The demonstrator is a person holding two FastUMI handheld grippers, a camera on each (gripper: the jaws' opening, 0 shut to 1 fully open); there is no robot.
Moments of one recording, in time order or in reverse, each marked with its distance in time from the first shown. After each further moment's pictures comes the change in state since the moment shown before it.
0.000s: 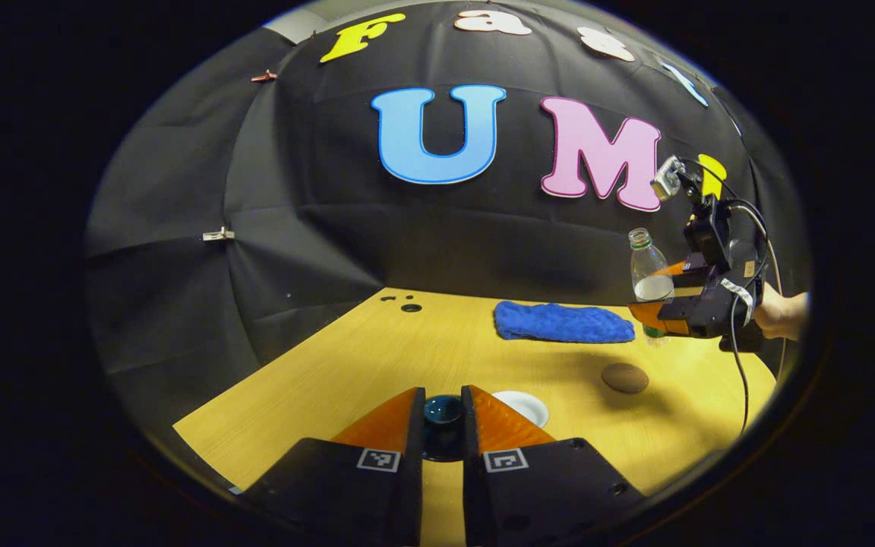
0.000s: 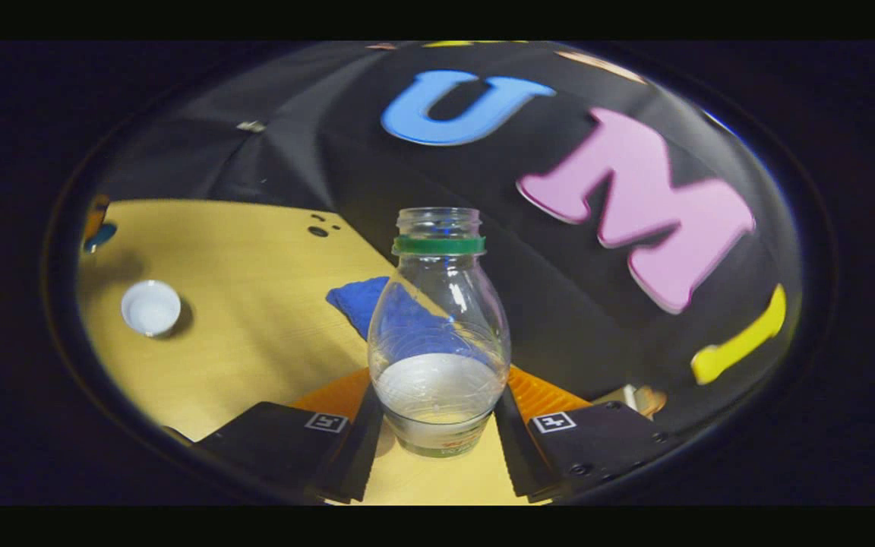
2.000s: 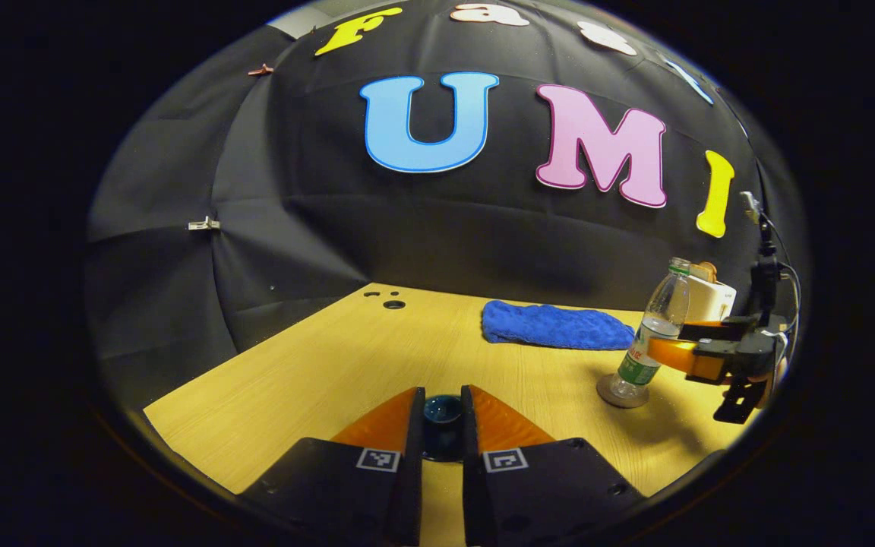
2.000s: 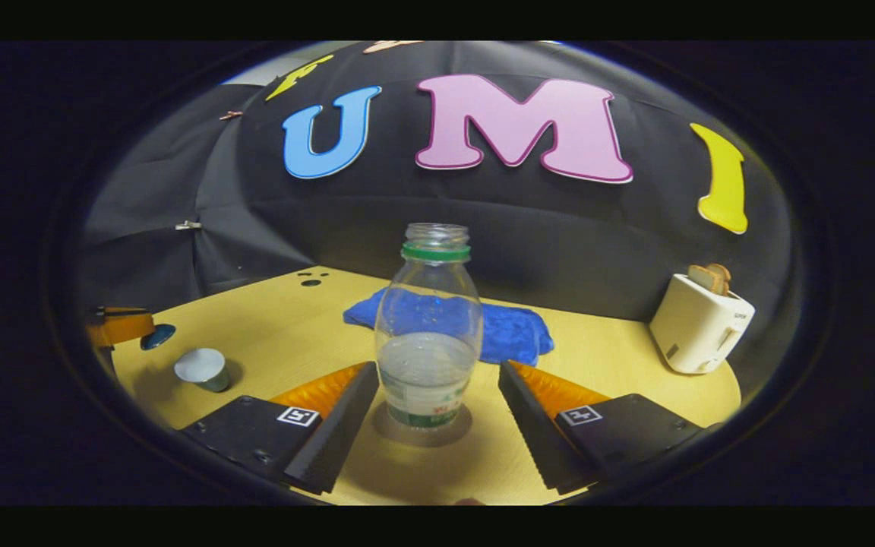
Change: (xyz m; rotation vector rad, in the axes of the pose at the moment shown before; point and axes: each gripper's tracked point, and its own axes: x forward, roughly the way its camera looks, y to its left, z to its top) left arm 0.052 -0.032 -0.018 -0.026 0.011 0.007; right arm -0.030 0.034 -0.065 0.418 -0.076 0.024
